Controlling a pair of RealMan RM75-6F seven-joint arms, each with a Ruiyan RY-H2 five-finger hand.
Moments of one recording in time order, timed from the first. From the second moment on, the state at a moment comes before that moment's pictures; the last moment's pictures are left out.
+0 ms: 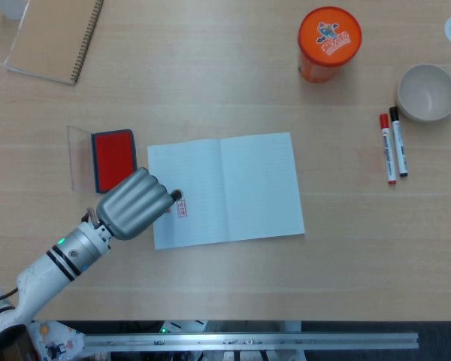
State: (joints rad) left arm -0.58 -1.44 0.12 -1.51 1.71 1.13 0.45; right arm 0.03 -1.03 0.08 -1.61 -1.45 1.49 0.01
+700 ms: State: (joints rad) left arm -0.51 -1.48 0.15 -1.33 1.72 1.14 0.42; right arm 0.03 -1.03 0.08 -1.63 -1.45 1.48 -0.01
